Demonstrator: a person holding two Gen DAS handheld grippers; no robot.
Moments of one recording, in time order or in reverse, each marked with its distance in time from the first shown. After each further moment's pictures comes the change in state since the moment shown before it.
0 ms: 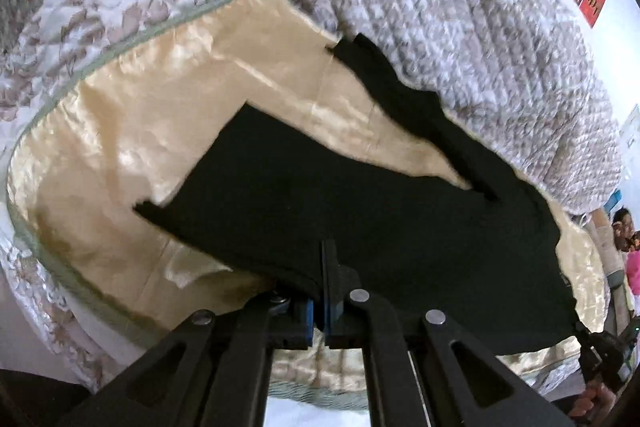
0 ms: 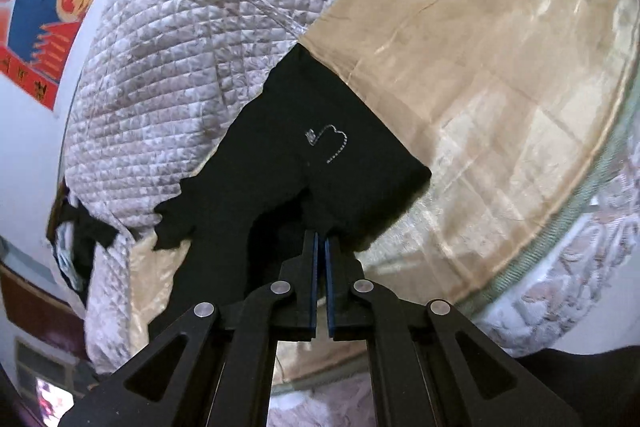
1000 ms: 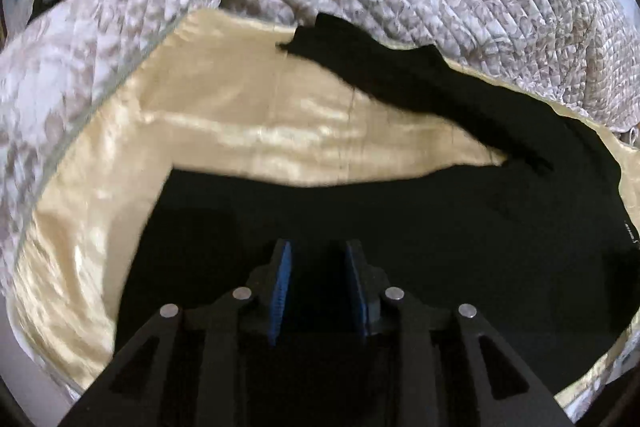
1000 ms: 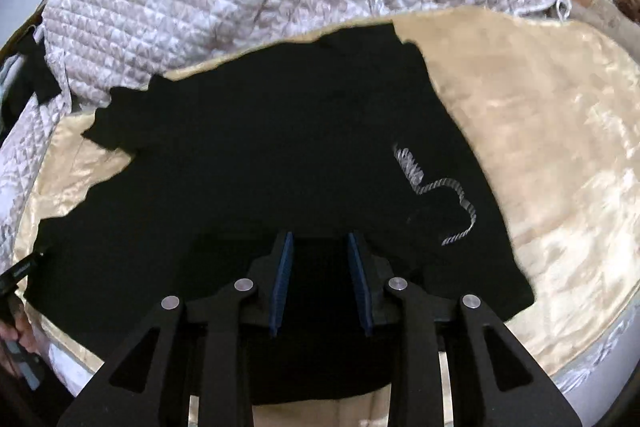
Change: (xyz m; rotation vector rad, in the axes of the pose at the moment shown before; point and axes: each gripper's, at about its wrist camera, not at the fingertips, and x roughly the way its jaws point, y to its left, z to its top) left arm 0.050 -0.076 0.030 0.308 0.006 0.199; right arm 0.081 0.079 0.003 -0.541 0.078 -0.240
